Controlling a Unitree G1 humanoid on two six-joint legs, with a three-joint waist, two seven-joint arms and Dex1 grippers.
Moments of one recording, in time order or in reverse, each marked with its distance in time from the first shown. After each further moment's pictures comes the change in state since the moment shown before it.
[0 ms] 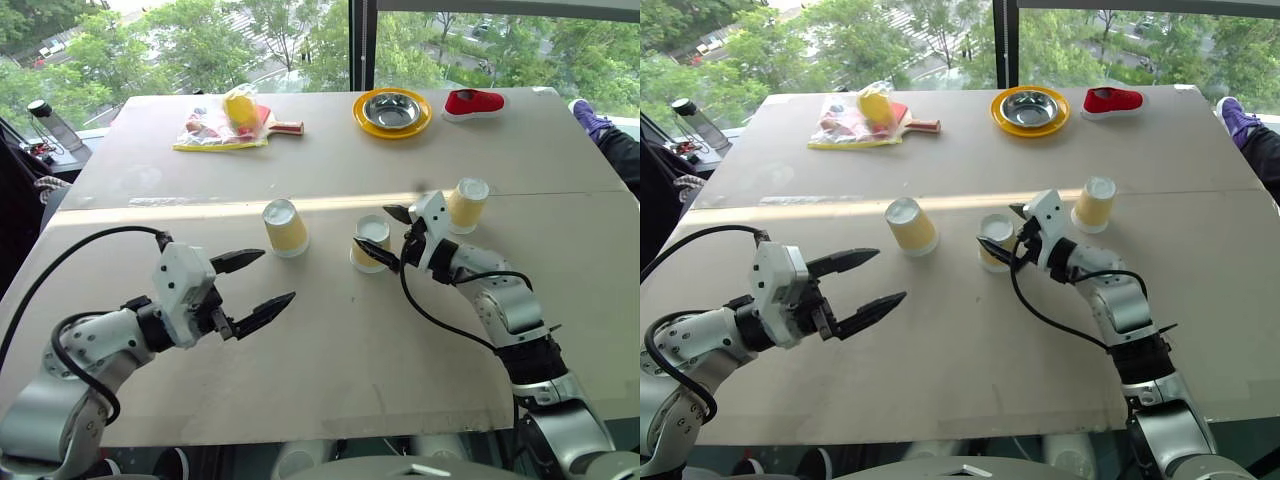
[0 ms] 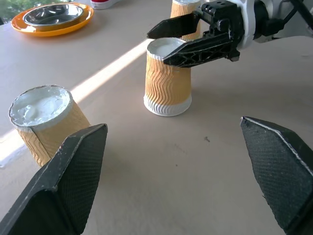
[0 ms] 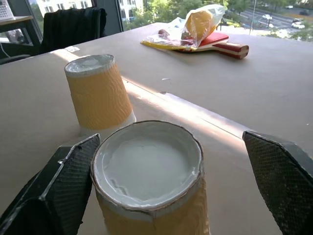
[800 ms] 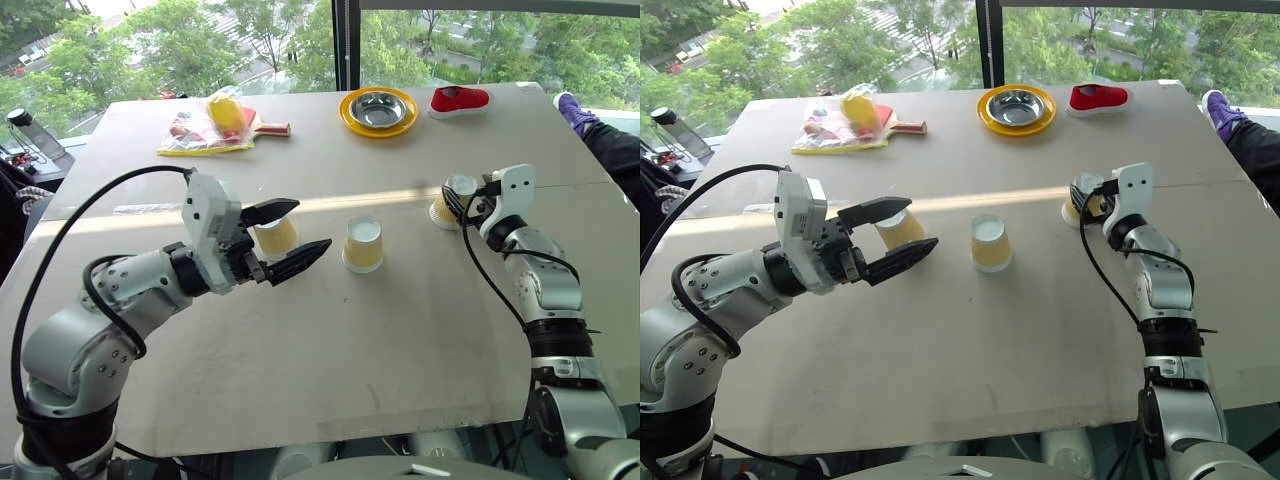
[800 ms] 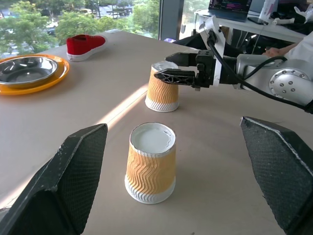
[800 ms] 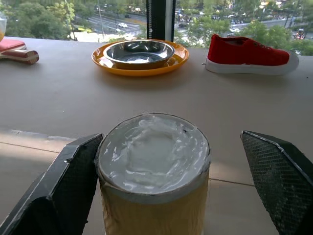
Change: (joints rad) left arm -0.376 0.006 -0.100 -0.016 -0.209 0.256 0.182; right arm -0.127 -0.022 -0.264 0.337 -0.108 -0.099 -0.269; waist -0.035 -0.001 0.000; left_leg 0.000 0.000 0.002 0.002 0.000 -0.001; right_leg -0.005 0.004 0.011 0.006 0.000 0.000
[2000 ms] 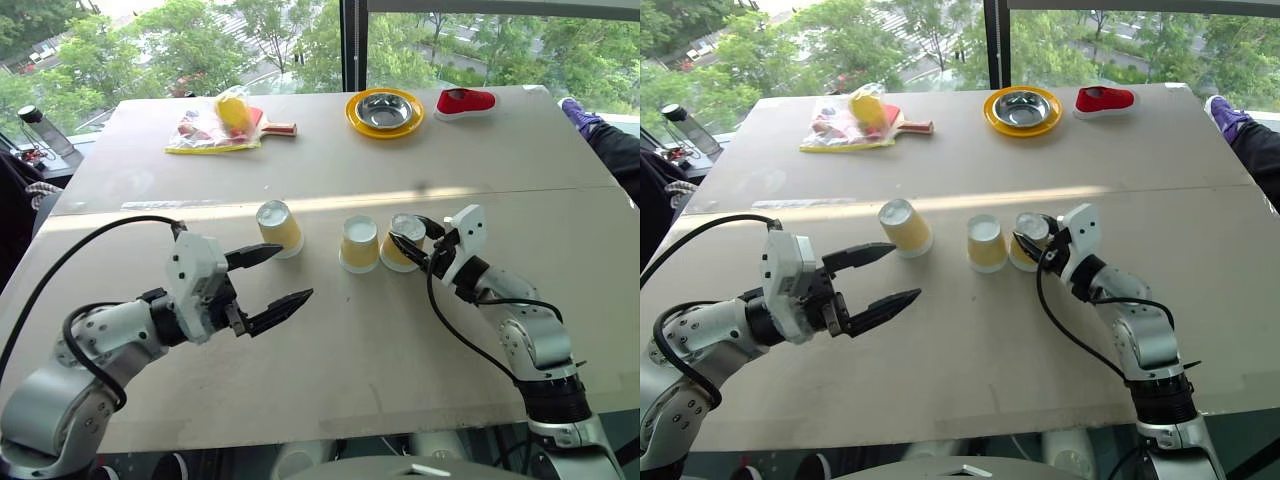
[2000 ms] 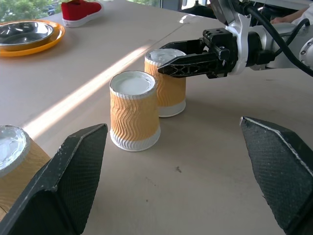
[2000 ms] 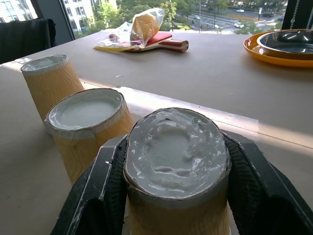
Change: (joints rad) left arm 0.335 0.032 0.065 -0.050 0.108 -0.205 -0.147; right arm 0.305 0.031 0.227 -0.482 0.081 0.167 0.152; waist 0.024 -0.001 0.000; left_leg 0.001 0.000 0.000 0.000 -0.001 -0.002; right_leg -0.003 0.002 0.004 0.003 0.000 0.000
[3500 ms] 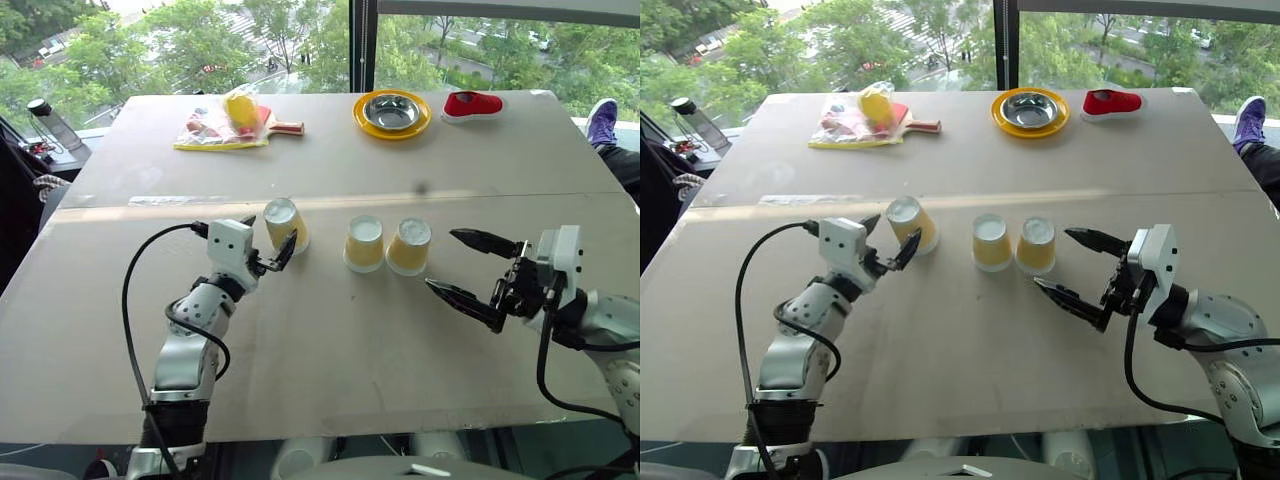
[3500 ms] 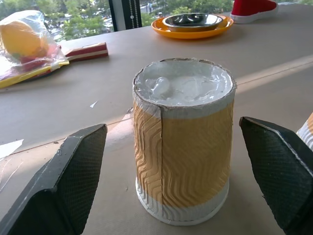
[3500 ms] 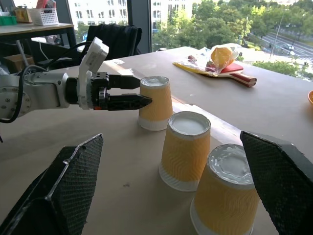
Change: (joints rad) left arm -0.319 -0.453 -0.223 0.645 0.550 -0.421 0.379; right arm 0.236 -0.355 -0.256 -0.391 0.353 0.034 0.284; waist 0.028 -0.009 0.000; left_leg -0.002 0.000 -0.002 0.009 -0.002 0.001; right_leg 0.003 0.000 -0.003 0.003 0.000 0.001
